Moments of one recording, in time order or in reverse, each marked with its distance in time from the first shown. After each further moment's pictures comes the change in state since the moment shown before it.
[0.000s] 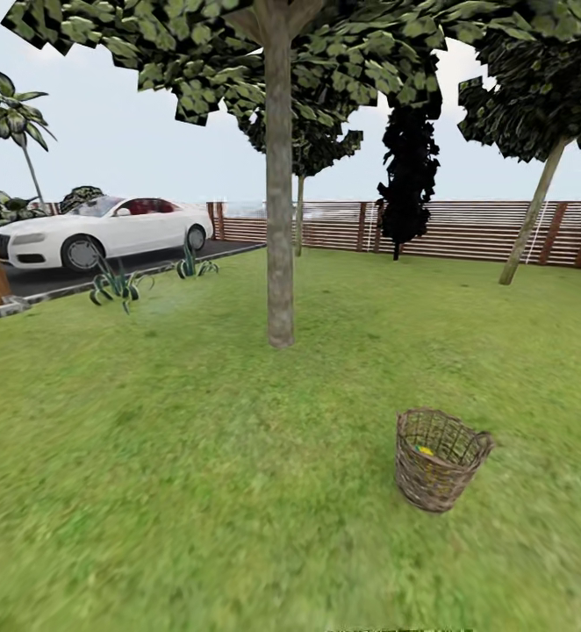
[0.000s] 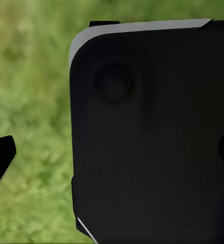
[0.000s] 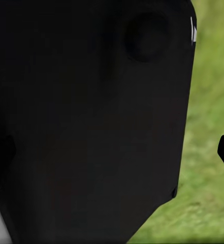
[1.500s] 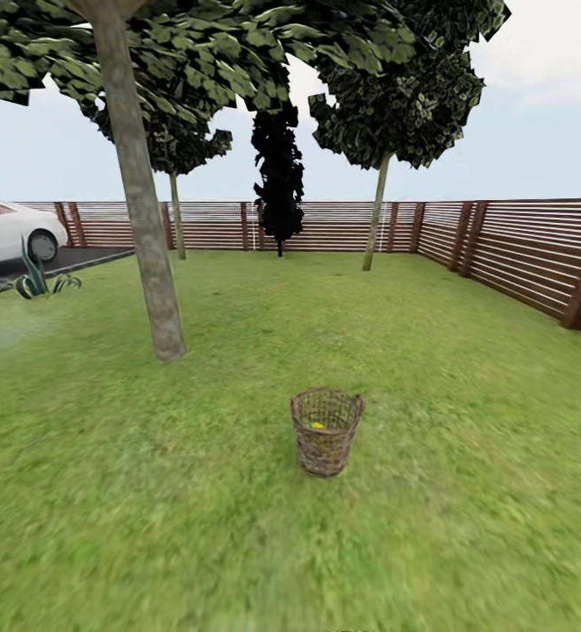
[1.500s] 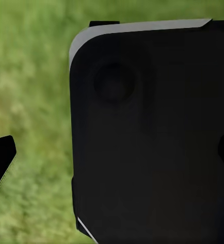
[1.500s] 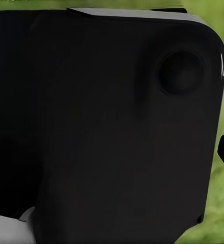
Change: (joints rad) left arm 0.000 0.000 0.000 0.000 0.000 0.000 0.000; right arm 0.000 0.038 -0.003 -0.055 0.001 0.000 0.004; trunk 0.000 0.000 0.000
